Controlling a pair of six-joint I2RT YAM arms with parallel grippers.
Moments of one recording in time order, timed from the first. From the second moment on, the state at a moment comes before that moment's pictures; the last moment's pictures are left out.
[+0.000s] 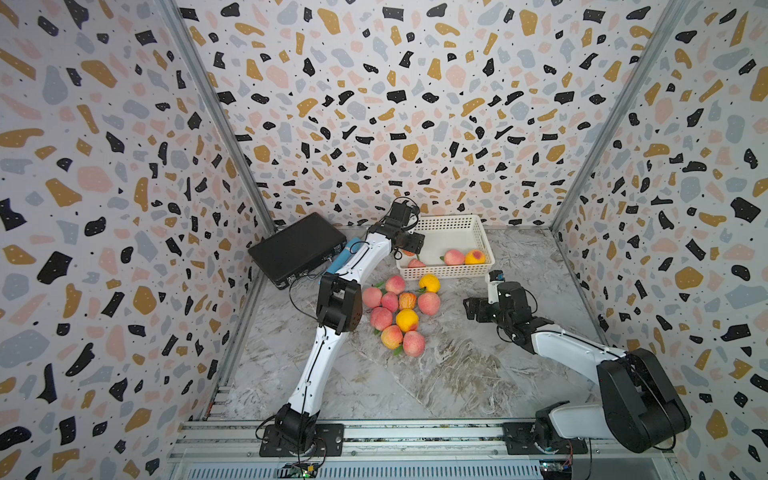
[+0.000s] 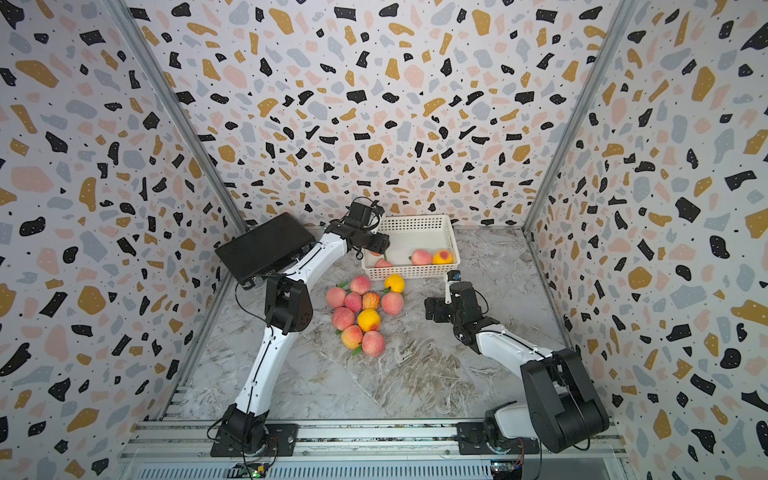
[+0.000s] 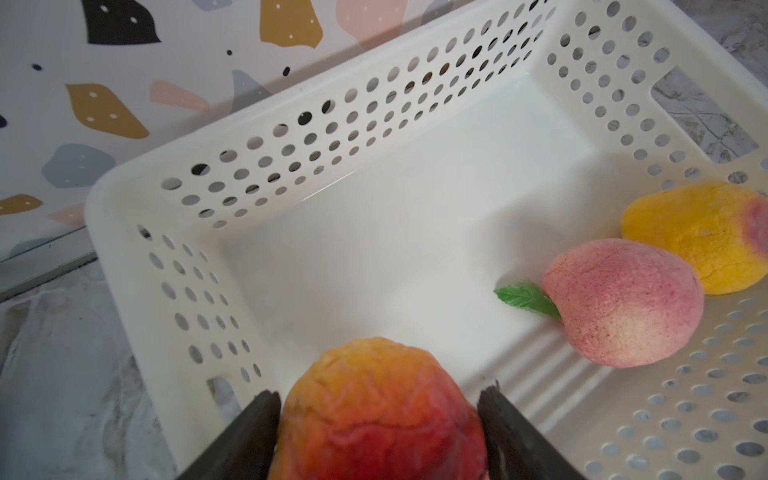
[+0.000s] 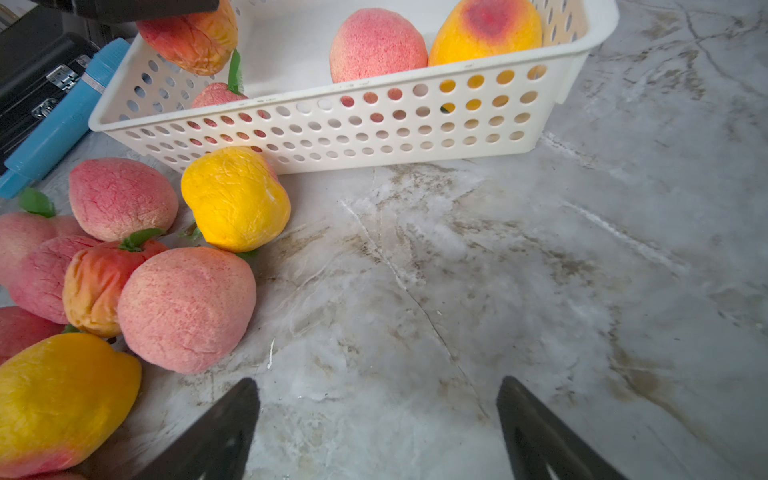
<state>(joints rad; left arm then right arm) -0.45 2.58 2.47 -0.69 0.13 0.02 0.36 1.35 0.59 0.11 -0.04 0.30</state>
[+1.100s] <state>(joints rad) -0.45 2.52 2.36 -0.67 0.13 0.05 0.36 1.37 0.59 0.12 -0.06 0.31</state>
